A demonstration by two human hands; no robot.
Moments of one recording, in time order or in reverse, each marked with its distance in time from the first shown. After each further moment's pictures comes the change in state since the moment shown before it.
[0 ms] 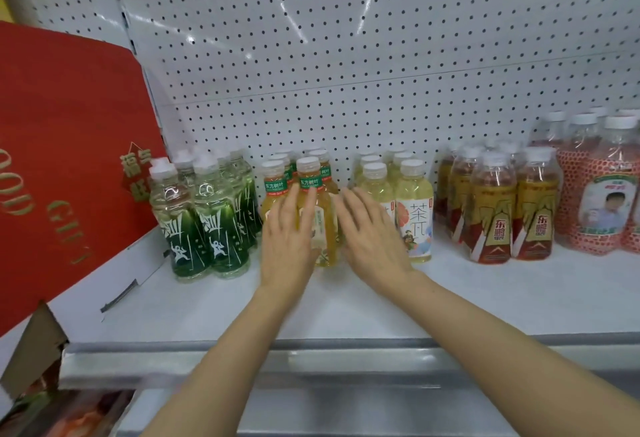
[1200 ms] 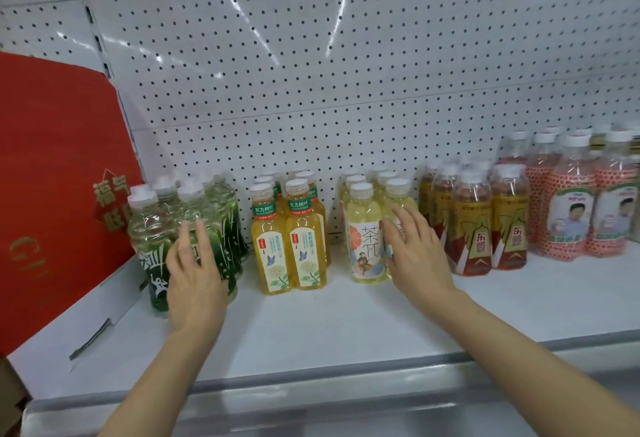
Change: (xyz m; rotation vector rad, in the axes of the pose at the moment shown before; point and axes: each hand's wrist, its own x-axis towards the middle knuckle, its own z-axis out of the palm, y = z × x) left_hand -0.012 -0.109 -0.013 0.014 -0.098 -0.322; right_hand -0.033 0.064 -0.006 -0.087 -0.058 0.266
